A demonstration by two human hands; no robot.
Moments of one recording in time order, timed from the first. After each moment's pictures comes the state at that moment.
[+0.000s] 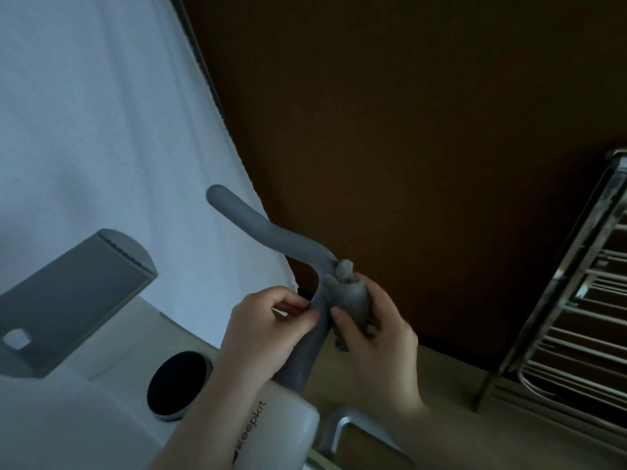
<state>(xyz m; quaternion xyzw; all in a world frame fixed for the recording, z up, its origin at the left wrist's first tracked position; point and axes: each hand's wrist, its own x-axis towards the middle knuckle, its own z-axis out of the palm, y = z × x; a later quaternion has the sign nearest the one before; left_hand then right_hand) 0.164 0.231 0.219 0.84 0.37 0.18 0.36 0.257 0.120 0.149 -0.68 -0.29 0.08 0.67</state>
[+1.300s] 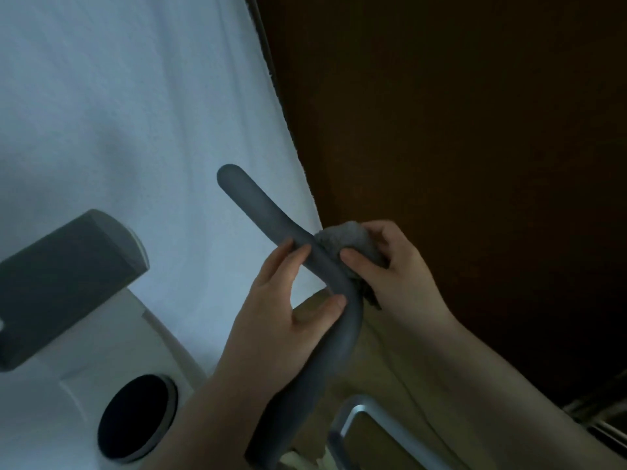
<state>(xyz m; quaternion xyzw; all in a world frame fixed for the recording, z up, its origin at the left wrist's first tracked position) 0.213 0.259 0.196 0.87 0.37 0.23 0.23 0.370 0.204 0.181 -0.63 -0.40 0.30 0.60</state>
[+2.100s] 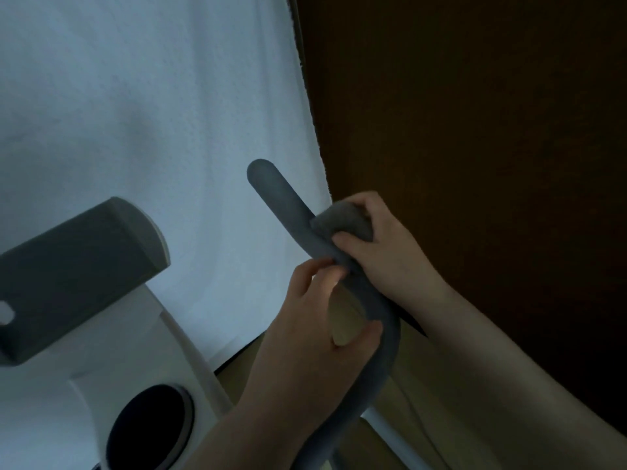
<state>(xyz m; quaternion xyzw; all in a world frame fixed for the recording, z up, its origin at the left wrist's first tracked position) 0.219 0.246 0.203 0.80 0.40 0.27 0.36 0.369 0.261 0.205 -0.64 -0.52 0.28 0.49</state>
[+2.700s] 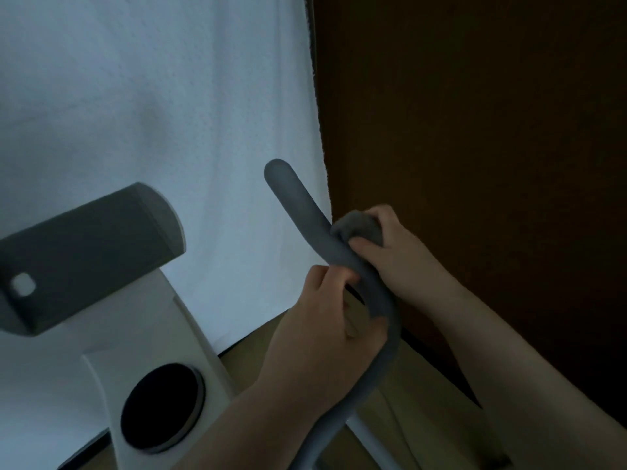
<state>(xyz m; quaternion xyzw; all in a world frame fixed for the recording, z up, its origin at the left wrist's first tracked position) 0.222 0.238 0.211 0.81 0.39 0.27 0.34 0.370 0.257 0.219 -0.69 -0.52 0.31 0.39</state>
